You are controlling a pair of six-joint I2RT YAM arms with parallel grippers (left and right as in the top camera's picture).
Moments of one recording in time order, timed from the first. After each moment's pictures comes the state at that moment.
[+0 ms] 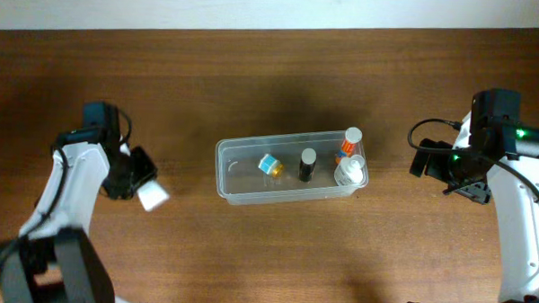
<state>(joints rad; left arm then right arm) 0.14 1.63 1.16 -0.94 0.10 -0.44 -0.22 1.45 1.30 -1.24 -0.05 0.22</state>
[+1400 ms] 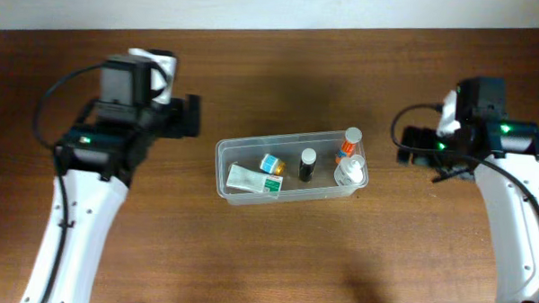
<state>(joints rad) -0.15 1.39 1.42 -0.83 -0.05 -0.05 -0.11 1.45 1.35 -1.13 -0.06 0.15</state>
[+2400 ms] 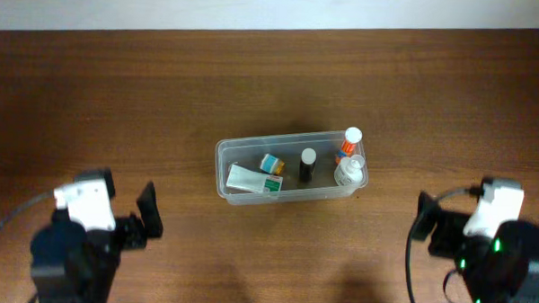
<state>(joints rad) 0.05 0.52 0.87 -0.84 0.02 -0.09 -0.05 0.53 0.98 -1.03 0.04 0.13</state>
